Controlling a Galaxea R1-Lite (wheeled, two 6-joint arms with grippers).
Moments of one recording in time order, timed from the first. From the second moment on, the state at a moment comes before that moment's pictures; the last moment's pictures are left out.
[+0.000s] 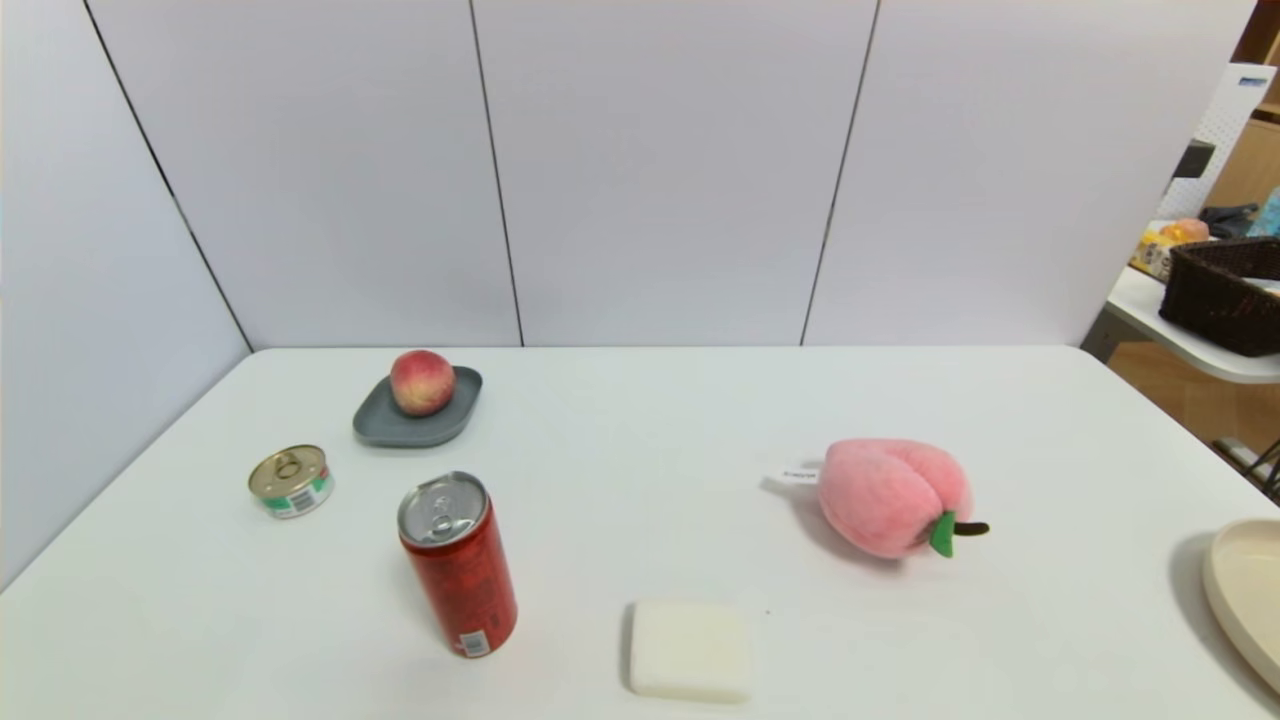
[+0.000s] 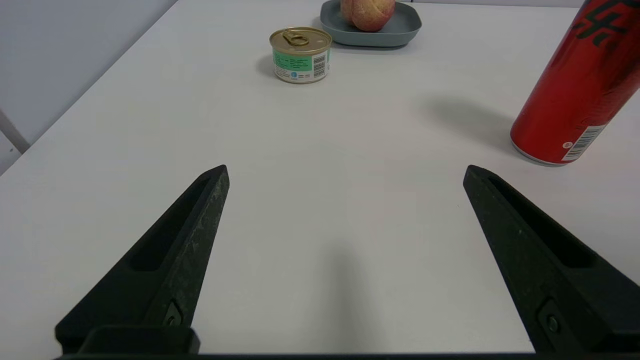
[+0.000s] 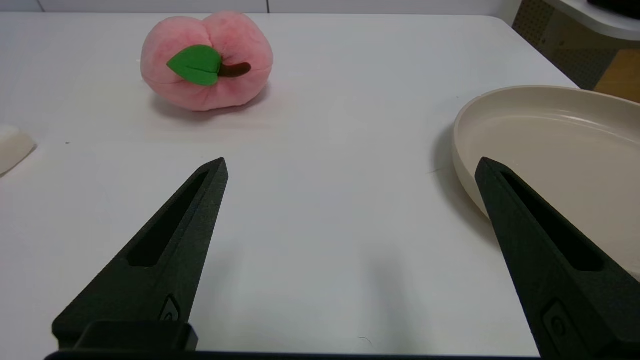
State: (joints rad) left arm 0.01 0.00 0.00 0.00 0.00 -0.05; right arm 0.00 0.00 -0.01 0.02 0.00 -0.01
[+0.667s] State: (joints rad) left arm 0.01 0.00 0.00 0.00 0.00 -0.05; right arm 0.00 0.00 -0.01 0.02 0.00 -0.01
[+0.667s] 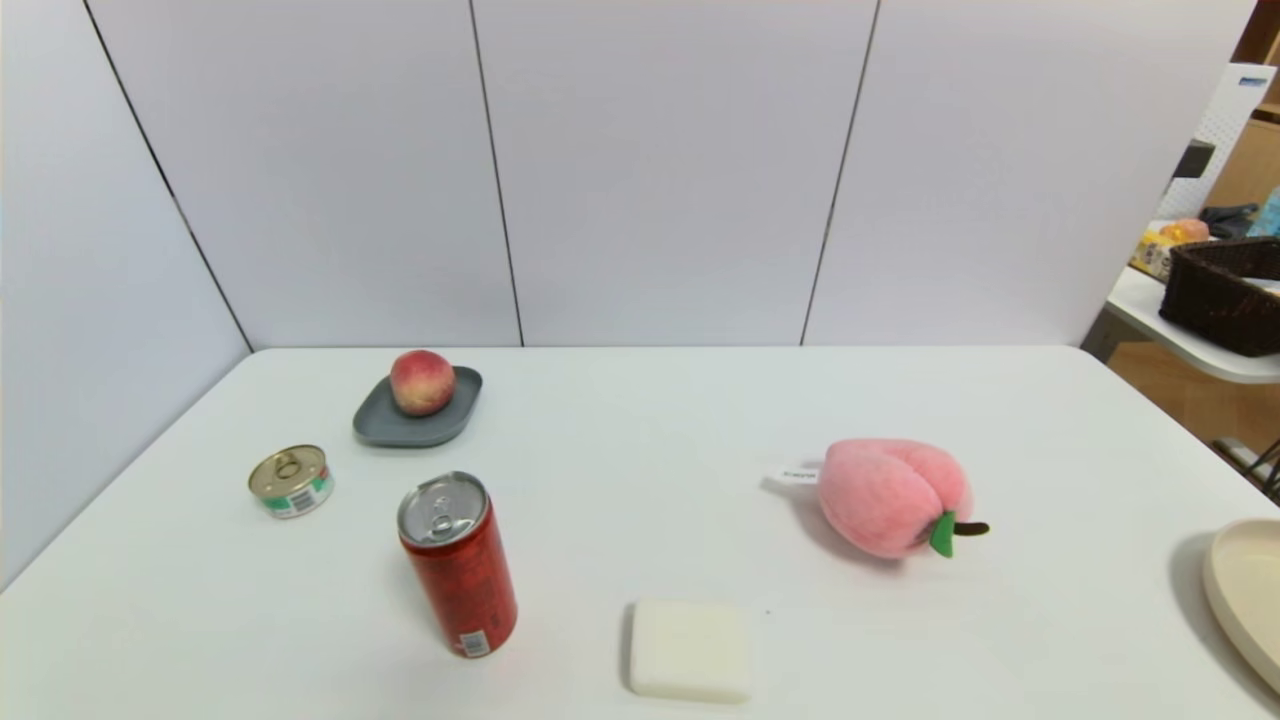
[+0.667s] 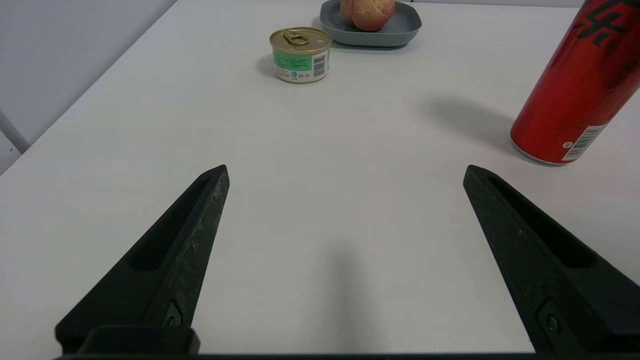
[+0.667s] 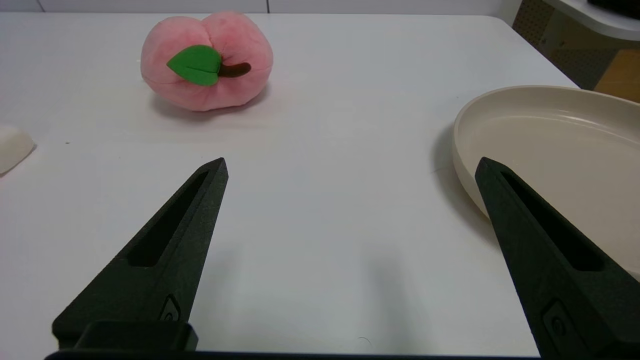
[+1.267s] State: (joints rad) left arm 0.01 0.00 0.00 0.00 0.00 -0.05; right arm 0.00 0.00 -0.01 0.02 0.00 0.00
